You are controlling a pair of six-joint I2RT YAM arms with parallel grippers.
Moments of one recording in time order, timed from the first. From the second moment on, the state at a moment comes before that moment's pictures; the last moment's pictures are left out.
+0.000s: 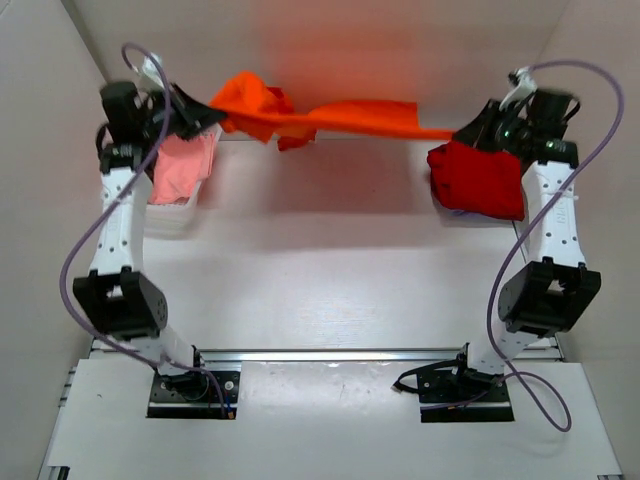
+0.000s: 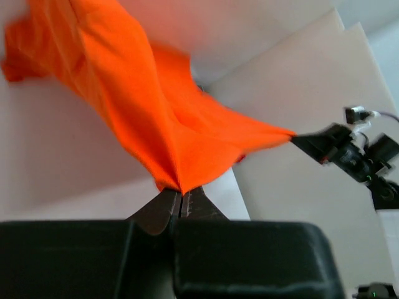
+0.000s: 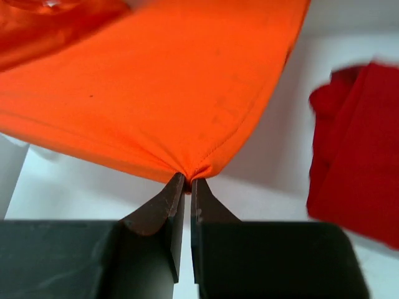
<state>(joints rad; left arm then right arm) 0.12 1.68 1.85 -0.31 0.78 -0.72 -0.21 1.67 1.84 -0.58 -0.64 0.20</state>
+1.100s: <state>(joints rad) -0.12 1.00 1.73 -0.57 0.40 -0.42 -0.17 0.84 1.36 -0.59 -0.46 0.22</state>
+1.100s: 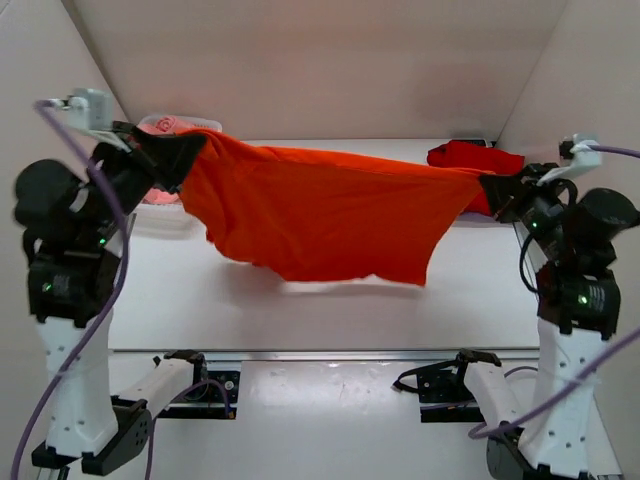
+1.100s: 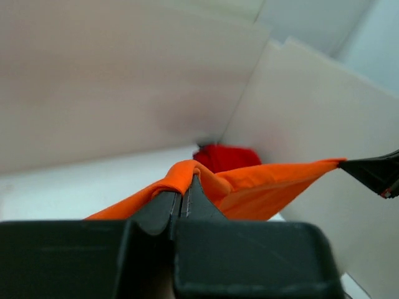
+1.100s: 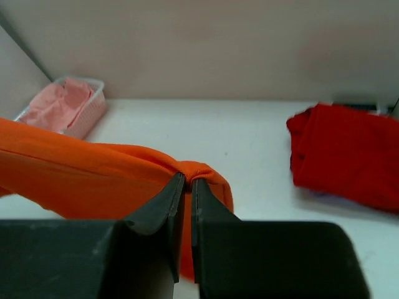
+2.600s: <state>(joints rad) -0.02 1.71 2.24 -0.64 0.33 -0.18 -0.06 1.60 1.90 -0.54 -0.38 0.06</state>
